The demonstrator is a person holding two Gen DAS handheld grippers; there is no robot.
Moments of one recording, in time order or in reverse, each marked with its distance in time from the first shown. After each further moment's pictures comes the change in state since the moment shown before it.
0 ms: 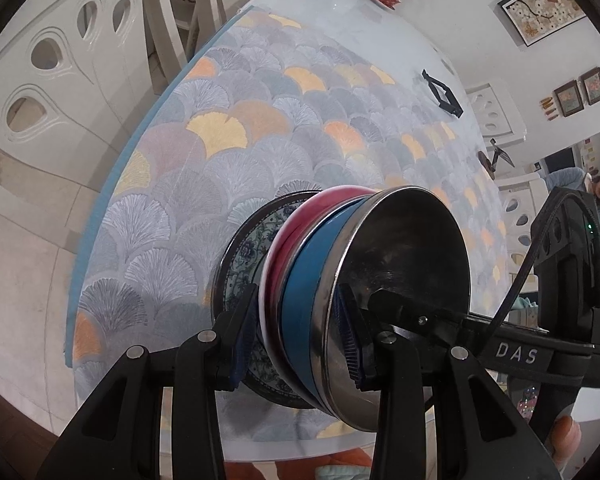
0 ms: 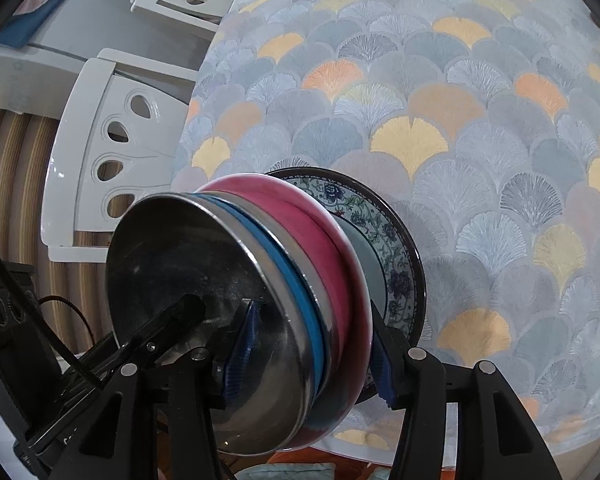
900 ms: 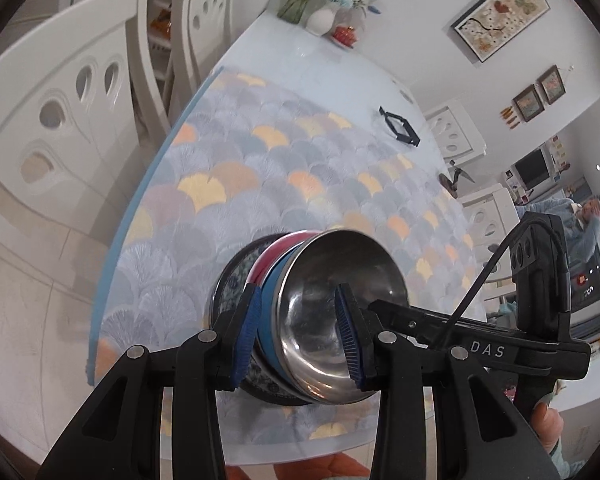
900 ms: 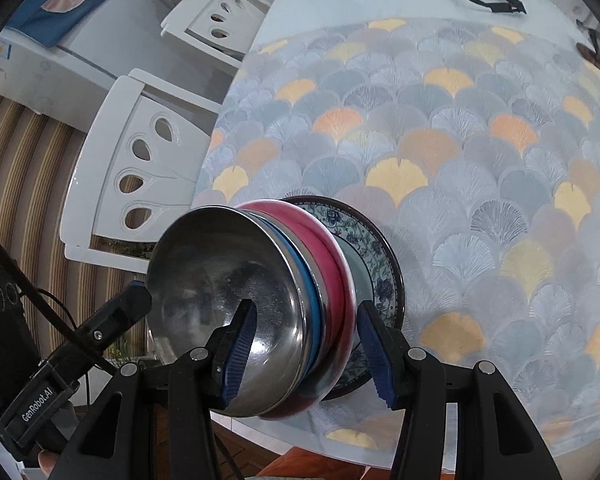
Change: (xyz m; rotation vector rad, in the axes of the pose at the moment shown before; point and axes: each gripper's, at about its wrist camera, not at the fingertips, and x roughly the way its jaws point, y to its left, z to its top) left arm -0.056 -0.013 -0.003 0.096 -0.164 -0.072; right arm -0.041 0.011 -0.024 -0.063 -0.154 -0.026
